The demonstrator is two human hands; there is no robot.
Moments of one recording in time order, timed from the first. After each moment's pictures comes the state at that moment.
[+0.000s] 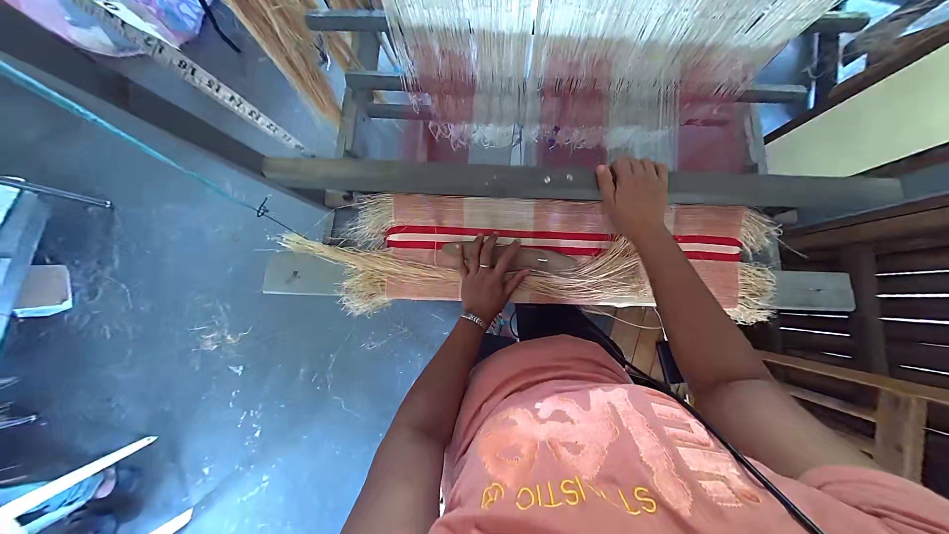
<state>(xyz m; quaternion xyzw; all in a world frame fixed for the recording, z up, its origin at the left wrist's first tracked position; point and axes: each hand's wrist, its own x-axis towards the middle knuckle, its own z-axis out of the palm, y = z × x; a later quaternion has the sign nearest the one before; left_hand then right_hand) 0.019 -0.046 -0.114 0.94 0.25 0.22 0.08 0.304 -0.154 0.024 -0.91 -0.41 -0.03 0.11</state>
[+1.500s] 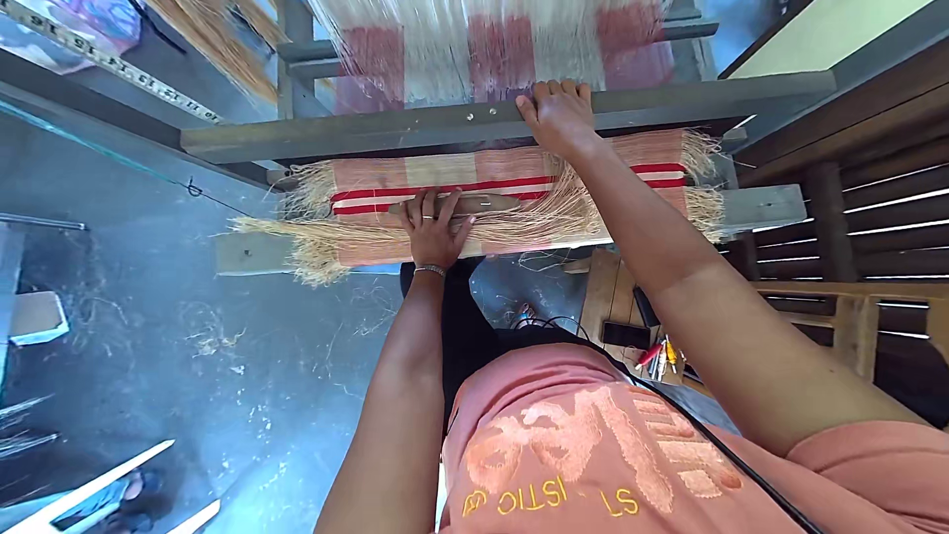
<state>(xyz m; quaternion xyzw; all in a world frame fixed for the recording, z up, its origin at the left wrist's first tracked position) 0.024 -0.045 -0.110 0.94 0.27 0.19 0.04 0.311 -0.157 0.038 -0.90 -0.43 0.05 0.09</state>
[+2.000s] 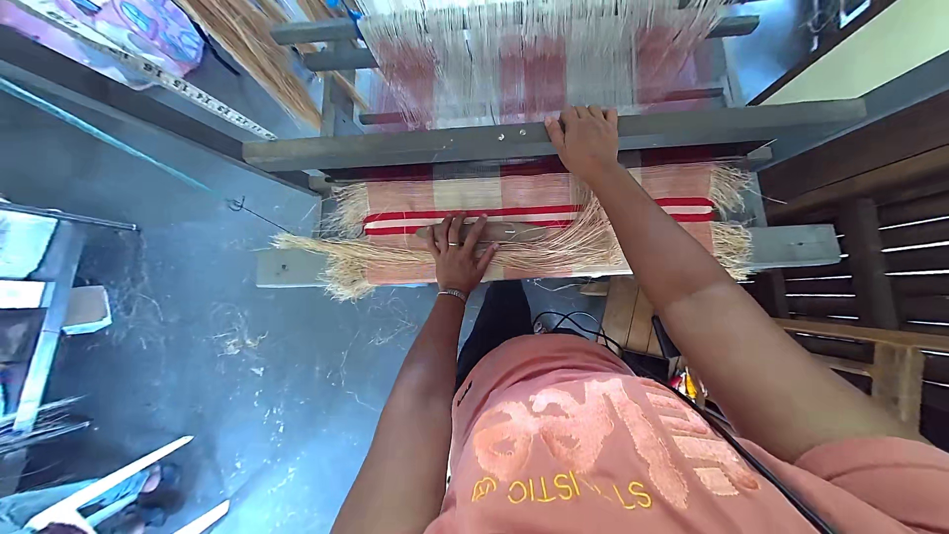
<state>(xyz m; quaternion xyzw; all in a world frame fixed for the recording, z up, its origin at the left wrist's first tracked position) 0.024 -0.043 -0.112 0.94 0.27 0.20 0.04 0.332 -0.133 0.030 -0.90 -0.42 -0.01 0.10</state>
